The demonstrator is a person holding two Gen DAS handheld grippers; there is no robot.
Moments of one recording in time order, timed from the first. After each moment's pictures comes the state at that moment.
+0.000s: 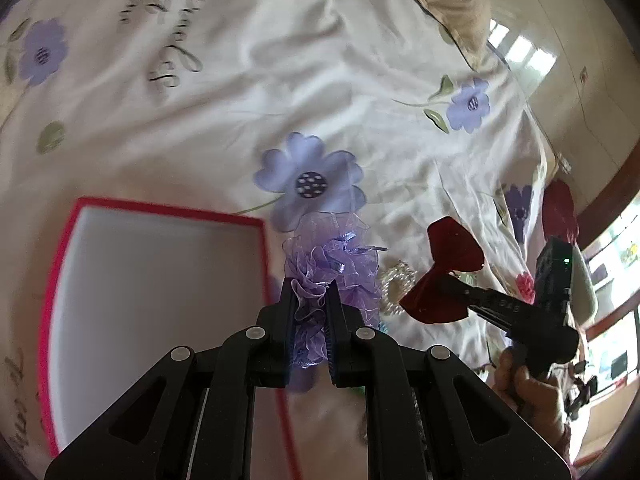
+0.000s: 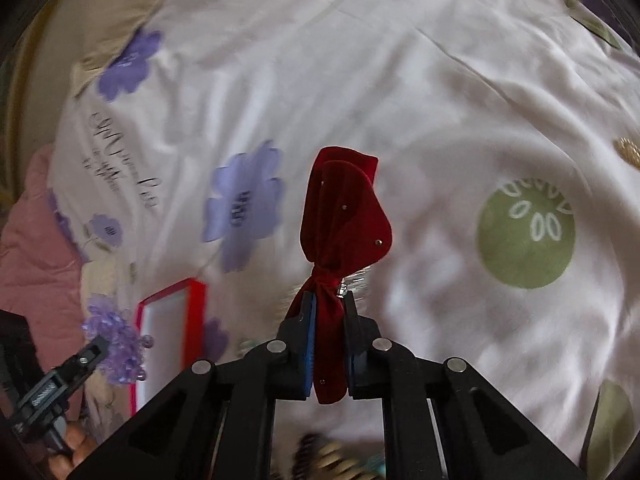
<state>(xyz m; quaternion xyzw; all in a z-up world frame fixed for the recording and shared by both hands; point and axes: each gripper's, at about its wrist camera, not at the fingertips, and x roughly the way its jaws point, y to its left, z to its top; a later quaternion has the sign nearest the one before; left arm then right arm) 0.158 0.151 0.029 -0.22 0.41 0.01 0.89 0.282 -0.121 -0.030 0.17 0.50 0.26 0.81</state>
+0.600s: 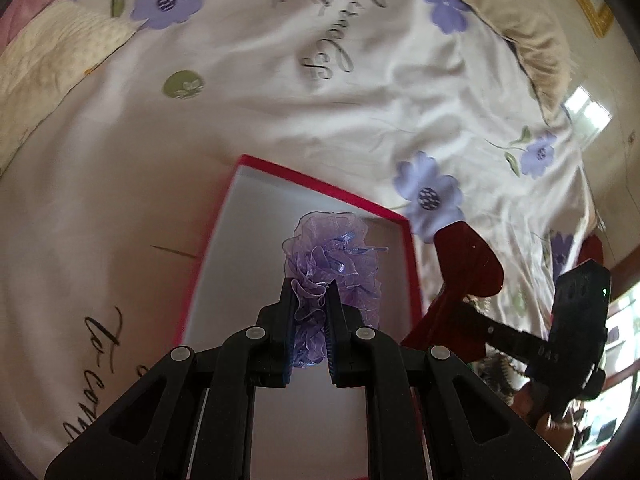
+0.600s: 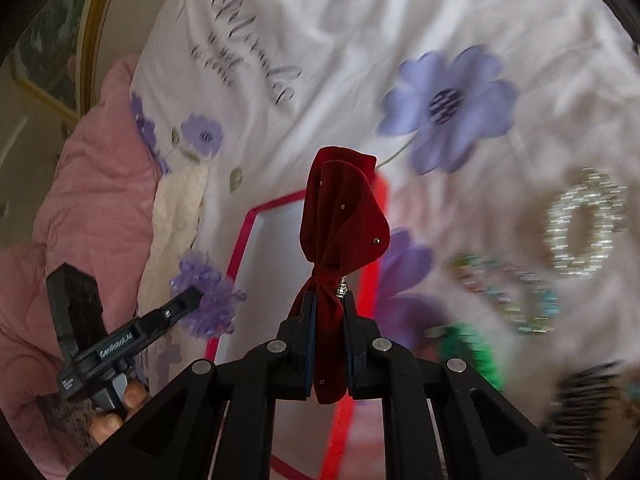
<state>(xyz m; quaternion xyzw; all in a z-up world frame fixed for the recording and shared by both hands) 0.094 0.262 -0.008 -0.28 0.41 0.11 0.86 0.230 0.030 -0.029 0.13 0.53 0.42 0.72</state>
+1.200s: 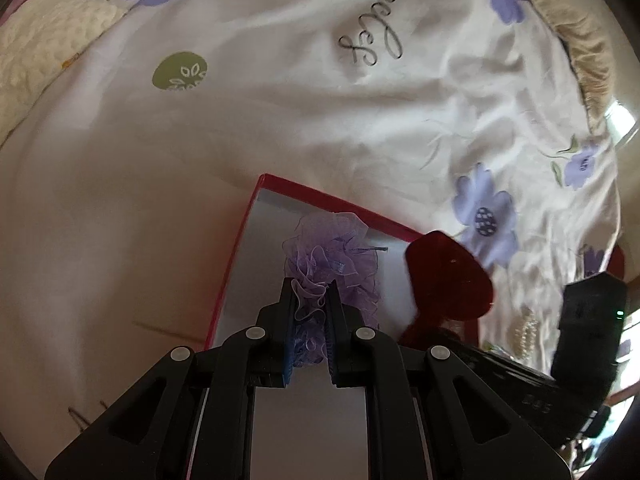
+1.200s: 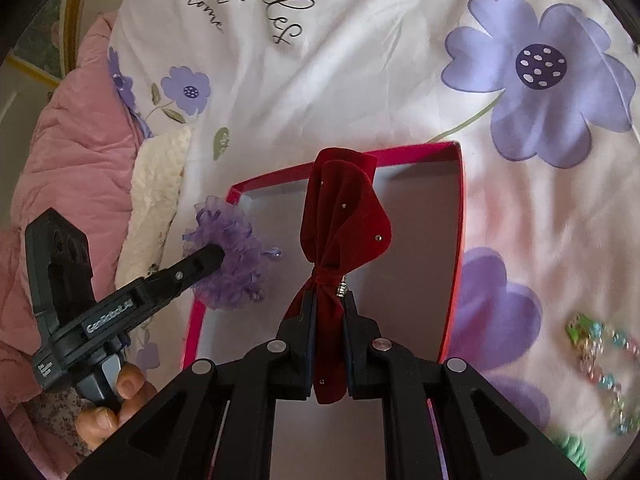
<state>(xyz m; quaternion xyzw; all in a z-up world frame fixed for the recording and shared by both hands) 0.165 0.297 -0.051 -0.27 0.44 0.14 0.84 0.260 0.104 -0.072 0.09 0.57 0.42 0.70</state>
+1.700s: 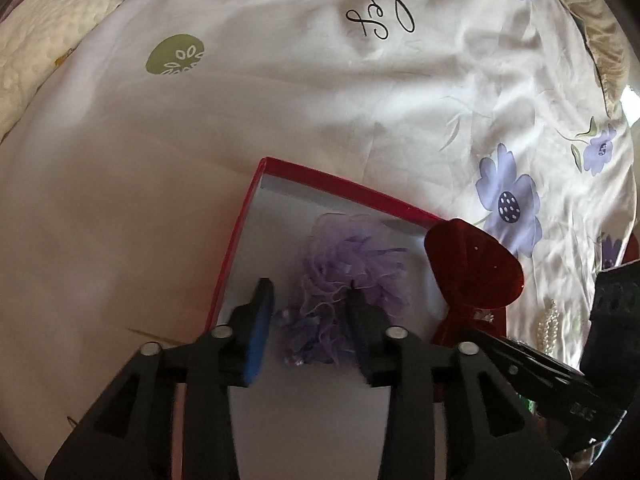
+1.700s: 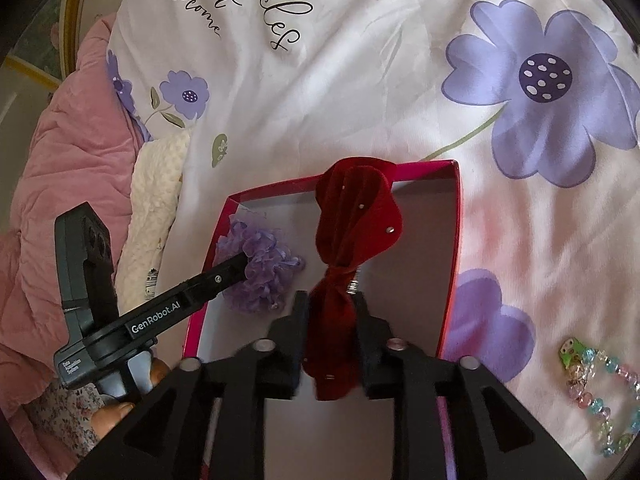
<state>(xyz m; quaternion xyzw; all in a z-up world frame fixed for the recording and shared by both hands) 0.173 0.296 -0.063 -0.25 0.47 0.16 0.83 0.266 0.106 -0.067 0.09 0.57 0.43 0.70</state>
